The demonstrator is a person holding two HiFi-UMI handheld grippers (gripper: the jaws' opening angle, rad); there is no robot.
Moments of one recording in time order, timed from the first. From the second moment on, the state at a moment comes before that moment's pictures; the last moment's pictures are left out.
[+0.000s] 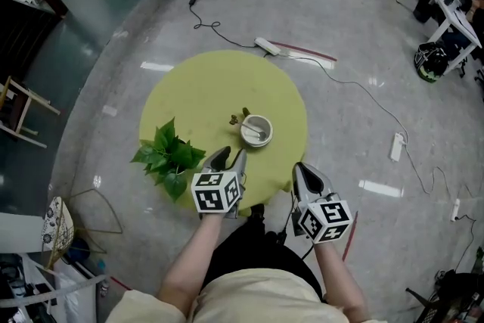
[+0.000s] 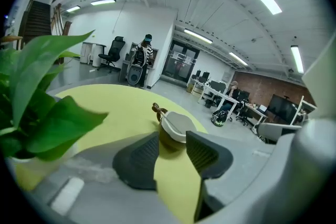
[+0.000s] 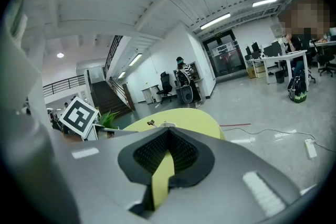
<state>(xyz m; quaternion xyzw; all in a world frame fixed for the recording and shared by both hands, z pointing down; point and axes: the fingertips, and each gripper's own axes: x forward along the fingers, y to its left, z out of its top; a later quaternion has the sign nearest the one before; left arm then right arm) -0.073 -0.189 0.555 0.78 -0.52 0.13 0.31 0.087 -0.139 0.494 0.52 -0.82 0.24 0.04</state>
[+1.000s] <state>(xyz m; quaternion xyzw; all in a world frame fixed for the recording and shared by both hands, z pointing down) -0.076 -0.083 0.533 0.79 -0.54 0.12 0.27 0.091 -0.052 0.478 0.51 -0.83 0.21 0.03</state>
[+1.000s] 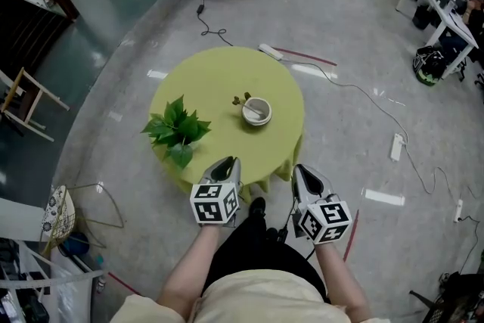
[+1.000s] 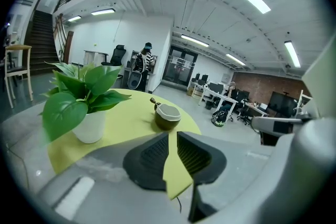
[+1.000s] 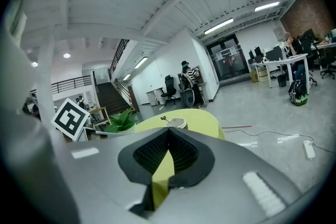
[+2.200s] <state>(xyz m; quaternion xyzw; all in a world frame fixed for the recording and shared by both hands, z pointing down) -0.073 0.007 0.492 0.81 -0.54 0.07 0.23 0.109 0.018 0.464 0.52 -0.84 0.18 0.03</state>
